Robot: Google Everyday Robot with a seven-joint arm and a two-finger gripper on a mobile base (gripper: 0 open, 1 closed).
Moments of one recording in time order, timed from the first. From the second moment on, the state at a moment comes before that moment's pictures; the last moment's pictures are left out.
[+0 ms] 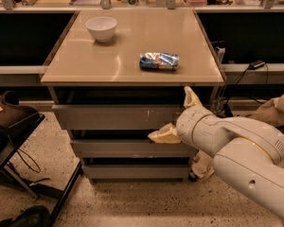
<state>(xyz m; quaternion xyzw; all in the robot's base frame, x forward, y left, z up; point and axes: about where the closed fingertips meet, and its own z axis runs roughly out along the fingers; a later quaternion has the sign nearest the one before) 0.534 -0.090 0.791 -0.42 0.73 -0.03 0.54</state>
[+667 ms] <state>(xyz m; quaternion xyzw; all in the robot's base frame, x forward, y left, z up) 0.547 -0.119 0.804 -0.45 0.72 -0.09 0.52</state>
